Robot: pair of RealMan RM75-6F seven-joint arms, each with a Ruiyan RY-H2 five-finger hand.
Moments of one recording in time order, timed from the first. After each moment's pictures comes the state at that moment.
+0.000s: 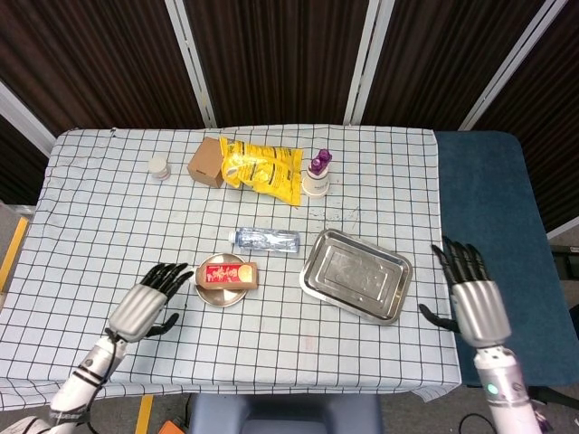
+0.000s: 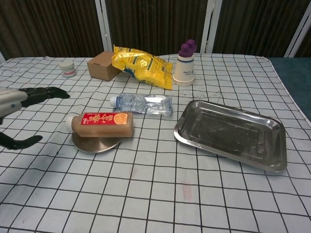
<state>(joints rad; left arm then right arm) -0.40 -1.35 -0.07 -1.60 1.58 1.08 0.19 0.28 -1.23 -0.11 -1.76 -1.45 1.67 -0.22</state>
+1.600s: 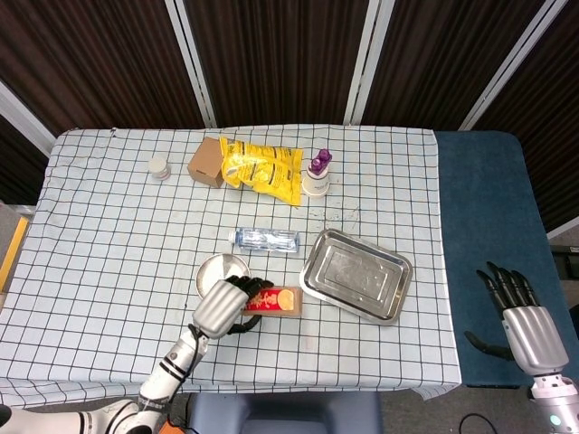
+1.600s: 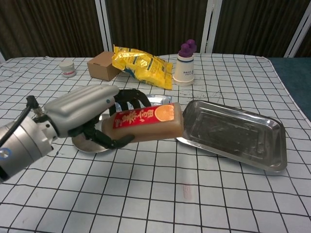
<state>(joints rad) -0.59 -1.70 -0.08 -1.61 1.47 1.16 0.37 0.10 -1.07 -0.07 -1.66 -1.59 1.54 0.03</state>
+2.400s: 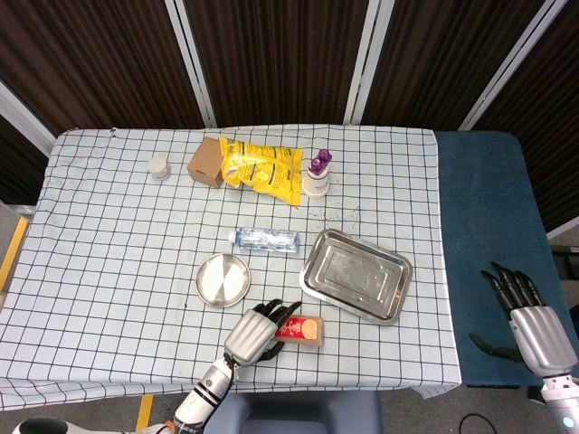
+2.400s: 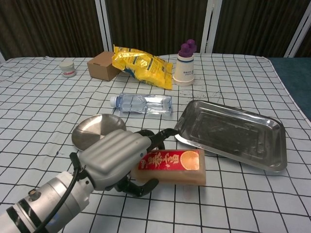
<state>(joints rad) -0.54 -1.97 -0.01 -1.40 1.48 1.17 0.49 0.08 -1.02 -0.06 -1.65 -1.63 1.52 0.13</state>
